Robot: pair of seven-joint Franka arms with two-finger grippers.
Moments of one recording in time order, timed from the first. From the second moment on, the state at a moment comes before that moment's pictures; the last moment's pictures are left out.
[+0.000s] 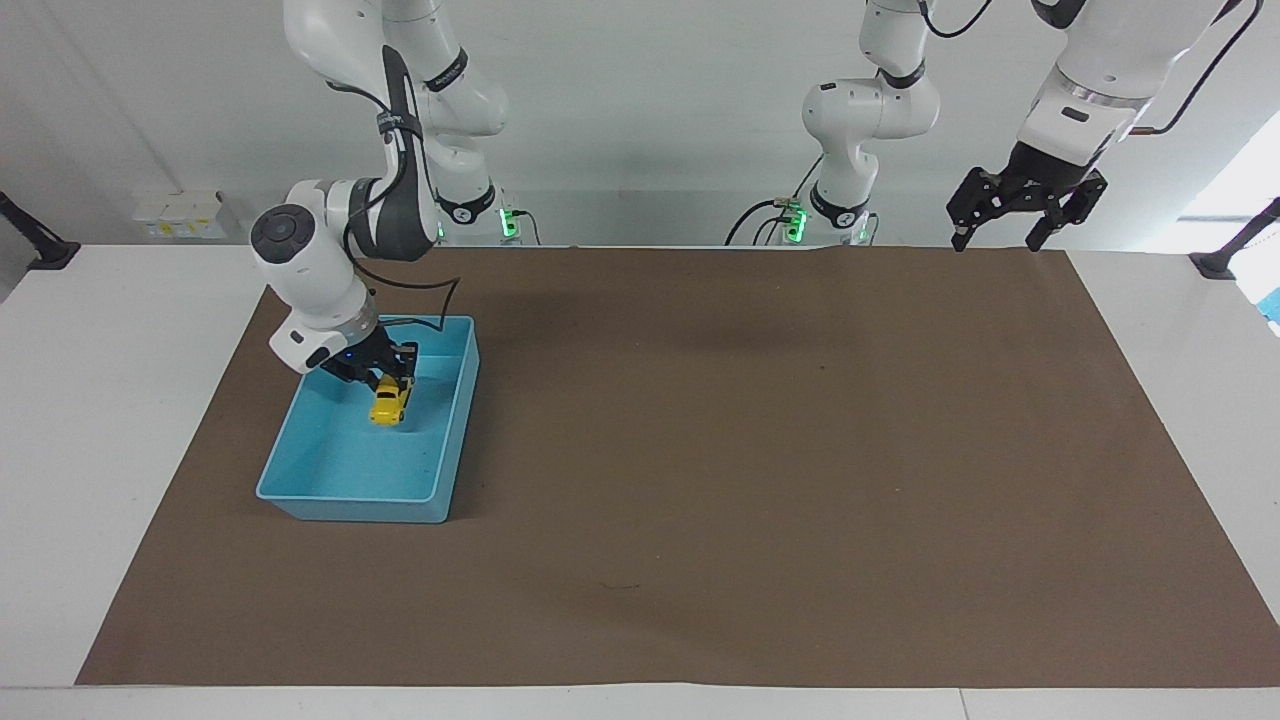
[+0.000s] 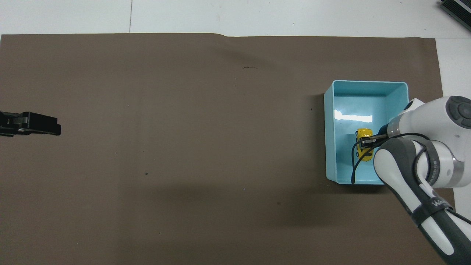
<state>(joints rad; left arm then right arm) -0.02 -0.09 -0.08 -1.60 -0.03 1.54 -0.06 -0.18 0.10 0.13 -2.14 -0.02 2.17 -0.14</state>
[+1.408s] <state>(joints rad) -0.02 -0.09 -0.08 -1.60 -0.03 1.54 -0.06 -0.17 0.12 0.13 -2.12 -0.02 2.22 -0.15</state>
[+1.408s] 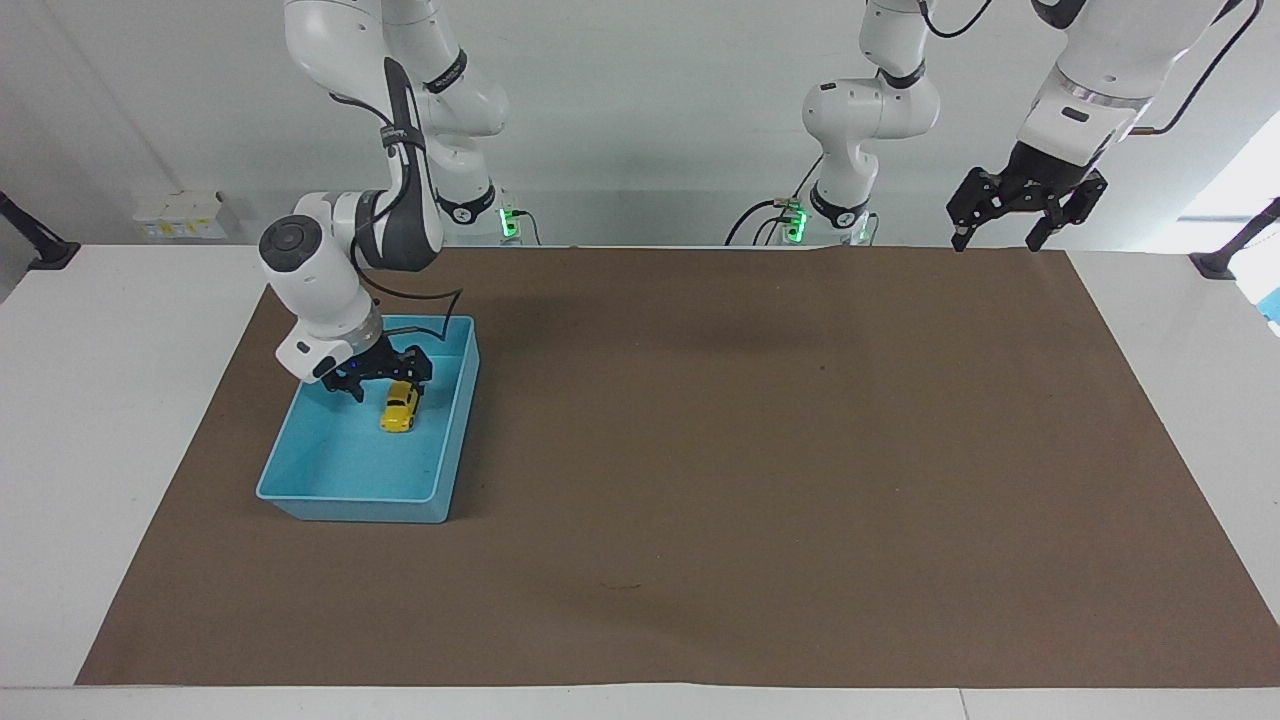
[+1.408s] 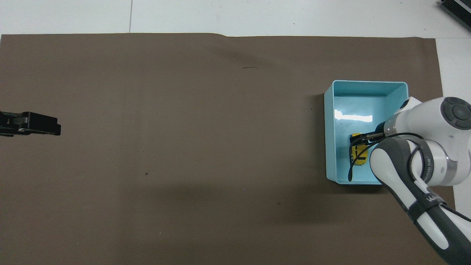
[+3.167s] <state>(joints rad) -0.02 -0.09 -0.08 -1.60 -0.03 1.54 -0.06 -0.11 -0.04 0.13 -1.78 -0.01 1.69 0.05</state>
